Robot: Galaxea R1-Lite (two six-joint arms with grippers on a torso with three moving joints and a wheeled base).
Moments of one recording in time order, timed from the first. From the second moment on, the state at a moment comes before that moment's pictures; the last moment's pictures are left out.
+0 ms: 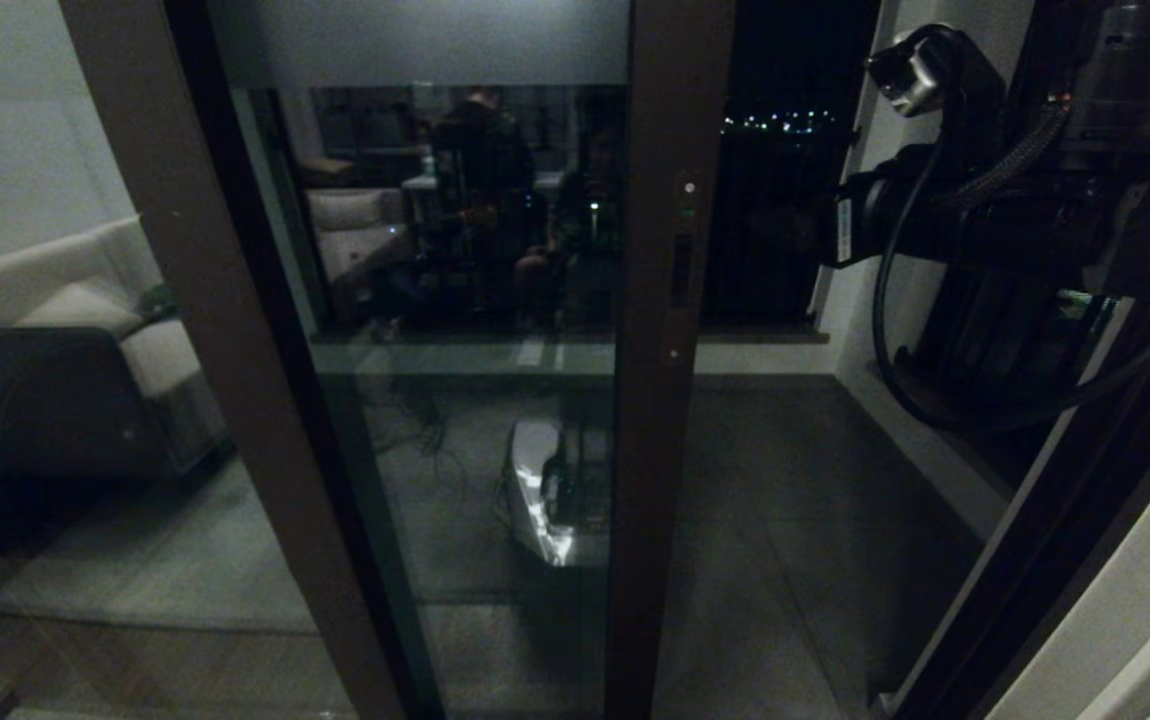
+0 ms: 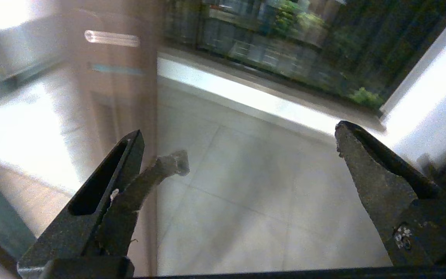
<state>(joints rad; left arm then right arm) 0.00 0.00 0.00 0.01 0.00 0.02 0.35 1.72 -1.45 -0.21 -0.02 -0.23</state>
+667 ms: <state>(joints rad) 0.00 0.00 0.00 0.01 0.00 0.02 0.40 1.77 -1.76 0.28 -0.14 -0.11</state>
